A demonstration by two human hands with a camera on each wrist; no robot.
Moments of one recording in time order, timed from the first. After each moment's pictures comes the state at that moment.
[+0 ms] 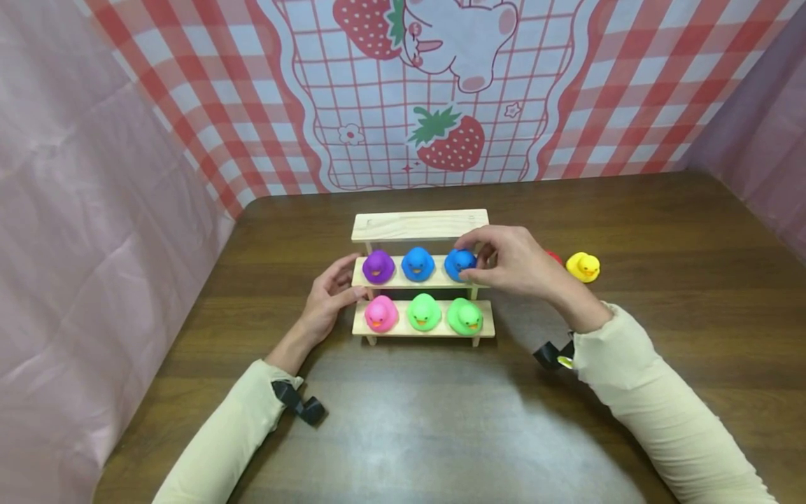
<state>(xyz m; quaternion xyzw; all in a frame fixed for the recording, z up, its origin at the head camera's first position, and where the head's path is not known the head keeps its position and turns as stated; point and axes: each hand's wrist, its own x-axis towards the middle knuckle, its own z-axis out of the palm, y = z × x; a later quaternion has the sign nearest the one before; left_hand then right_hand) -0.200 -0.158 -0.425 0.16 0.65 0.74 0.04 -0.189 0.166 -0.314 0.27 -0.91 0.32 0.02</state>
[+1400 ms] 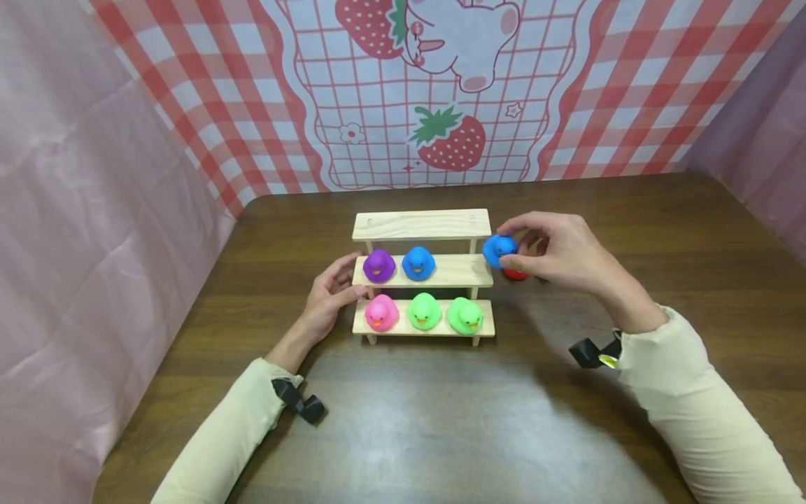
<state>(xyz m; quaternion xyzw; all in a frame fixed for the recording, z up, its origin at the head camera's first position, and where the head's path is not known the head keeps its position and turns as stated) -0.200 -0.158 -0.425 0.16 0.66 0.73 0.04 -0.177 0.208 -0.298 0.19 -0.93 0.32 0.06</state>
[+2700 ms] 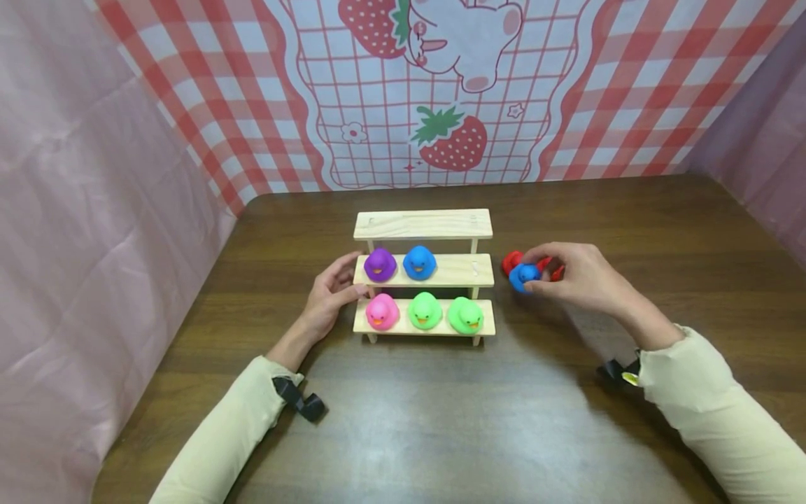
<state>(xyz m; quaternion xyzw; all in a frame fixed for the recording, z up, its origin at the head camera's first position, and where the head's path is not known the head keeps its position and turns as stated) -0.202 -0.159 -0.426 0.16 0.66 0.74 0.04 -0.176 0.248 -0.341 0.18 -0.94 0.28 -0.01</state>
